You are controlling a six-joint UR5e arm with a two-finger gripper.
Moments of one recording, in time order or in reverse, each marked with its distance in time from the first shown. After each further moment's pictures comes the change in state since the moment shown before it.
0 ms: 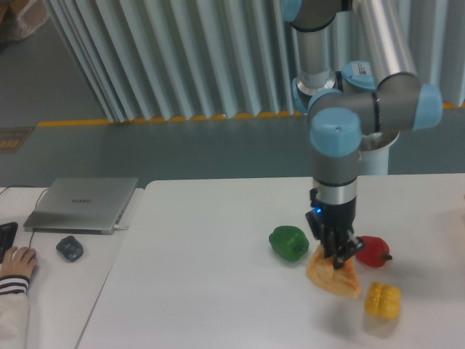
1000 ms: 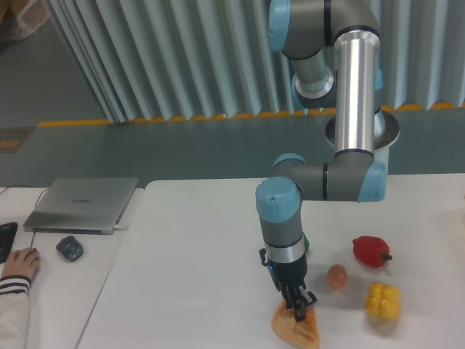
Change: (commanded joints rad) arm -0.196 -0.238 0.023 0.339 0.124 -0.210
